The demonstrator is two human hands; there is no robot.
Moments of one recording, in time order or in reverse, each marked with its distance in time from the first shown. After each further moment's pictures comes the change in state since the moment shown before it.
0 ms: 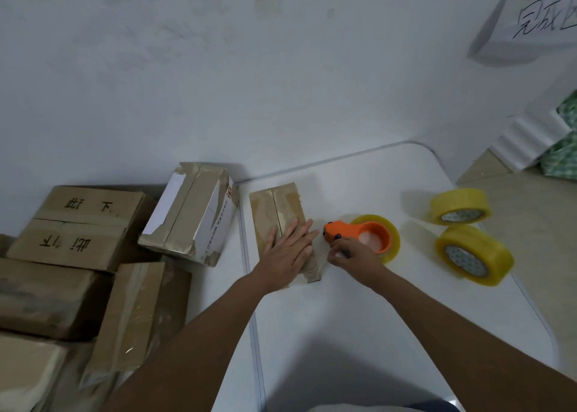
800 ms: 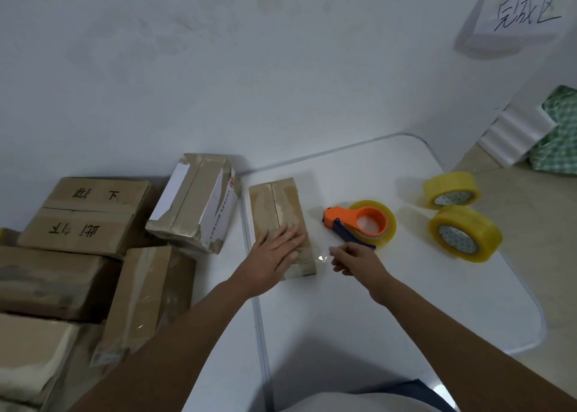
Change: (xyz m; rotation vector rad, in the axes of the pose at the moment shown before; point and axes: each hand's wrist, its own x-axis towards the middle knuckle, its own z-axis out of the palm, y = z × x) left_hand -0.059 -0.020 0.005 -0.021 0.069 0.108; right_hand -0.065 -0.016 0.019 0.529 0.052 0.229
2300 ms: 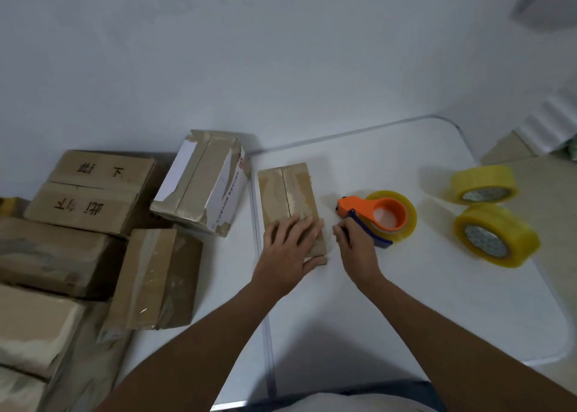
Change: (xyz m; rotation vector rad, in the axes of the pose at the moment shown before) left_hand 0.007 0.012 0.037 0.505 0.333 -0.033; right_hand 0.040 0.014 0.033 -0.303 0.220 -0.401
